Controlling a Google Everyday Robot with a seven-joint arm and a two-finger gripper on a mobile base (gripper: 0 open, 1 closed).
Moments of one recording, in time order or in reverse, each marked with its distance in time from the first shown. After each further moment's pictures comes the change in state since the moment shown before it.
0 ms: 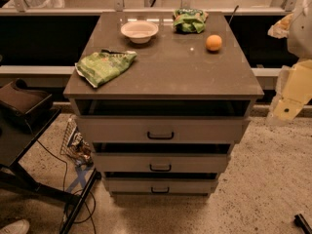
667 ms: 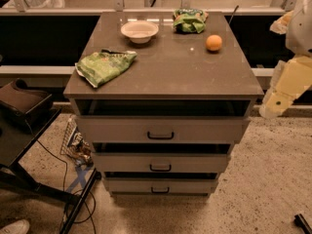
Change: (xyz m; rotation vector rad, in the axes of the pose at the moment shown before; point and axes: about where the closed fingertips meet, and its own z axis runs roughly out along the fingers) arm 0.002 -0.017 0.006 0.049 -0.036 0.057
